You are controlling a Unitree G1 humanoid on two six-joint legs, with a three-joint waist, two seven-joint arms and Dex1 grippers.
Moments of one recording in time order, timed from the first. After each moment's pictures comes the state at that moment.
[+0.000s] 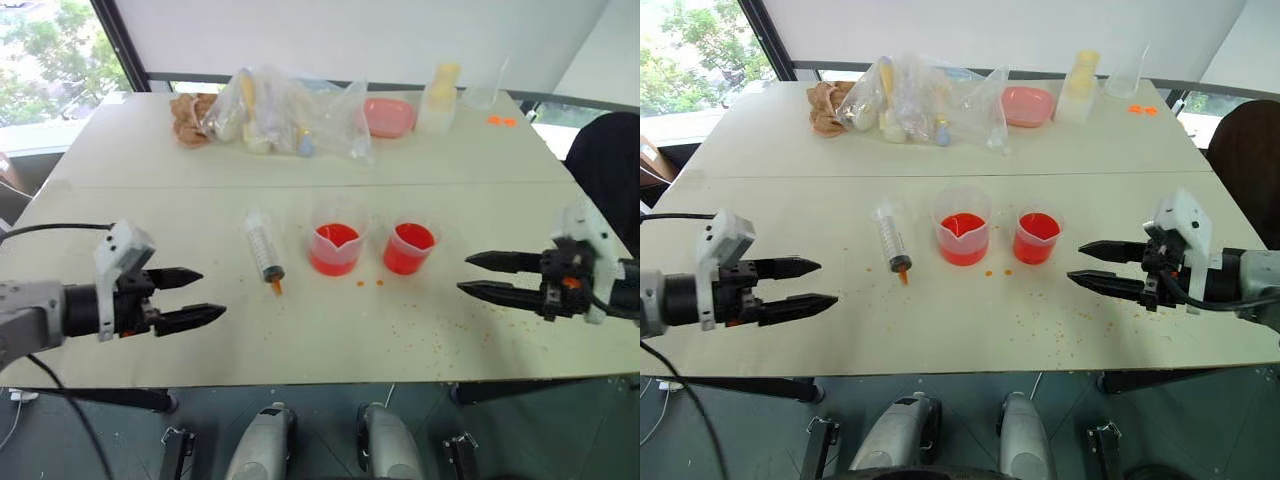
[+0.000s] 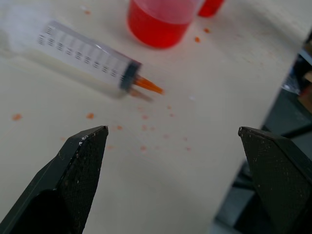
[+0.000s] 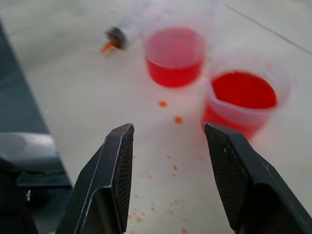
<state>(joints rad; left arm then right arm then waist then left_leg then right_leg) 0.02 1.11 0.47 -0.52 -0.99 1.06 -0.91 -0.01 -1.12 -0.50 -0.53 0.85 0.83 1.04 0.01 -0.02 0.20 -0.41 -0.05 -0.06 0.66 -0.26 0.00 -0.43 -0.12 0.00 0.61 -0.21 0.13</state>
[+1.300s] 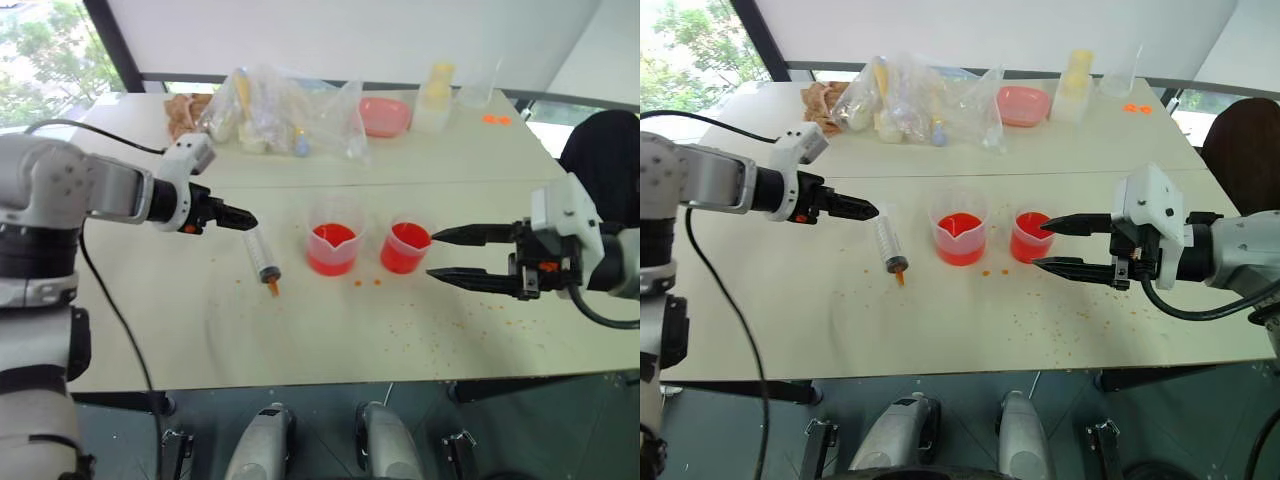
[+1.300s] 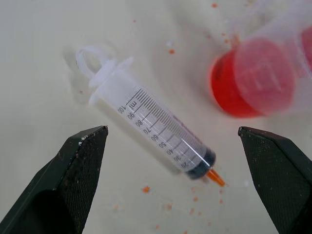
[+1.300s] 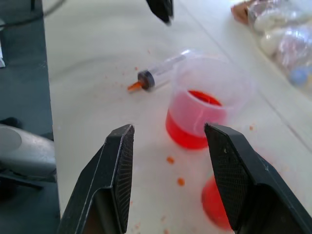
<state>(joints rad) -1.13 0.75 -0.11 0.35 -0.99 1.61 -0.20 -0.32 -1.09 -0.27 -0.53 0.78 0.65 1.09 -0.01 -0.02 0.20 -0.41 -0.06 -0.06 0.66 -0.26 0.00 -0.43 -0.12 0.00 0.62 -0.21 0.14</state>
